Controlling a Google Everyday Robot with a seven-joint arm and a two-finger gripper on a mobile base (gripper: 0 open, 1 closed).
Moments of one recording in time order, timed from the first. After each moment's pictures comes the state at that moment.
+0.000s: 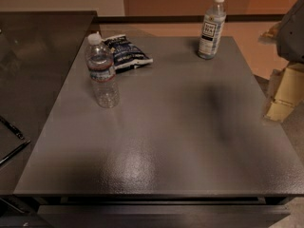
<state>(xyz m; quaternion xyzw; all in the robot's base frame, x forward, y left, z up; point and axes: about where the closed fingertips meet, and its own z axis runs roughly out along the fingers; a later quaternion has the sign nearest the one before) 0.438 -0.217 0.976 -0.60 0.78 -0.03 0.16</state>
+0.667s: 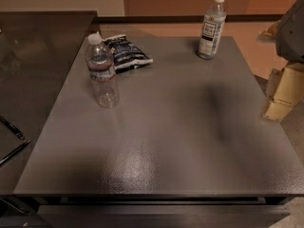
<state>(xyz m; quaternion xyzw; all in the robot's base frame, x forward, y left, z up) 0.440 -0.213 0.977 -0.61 0.78 -0.03 0.17</state>
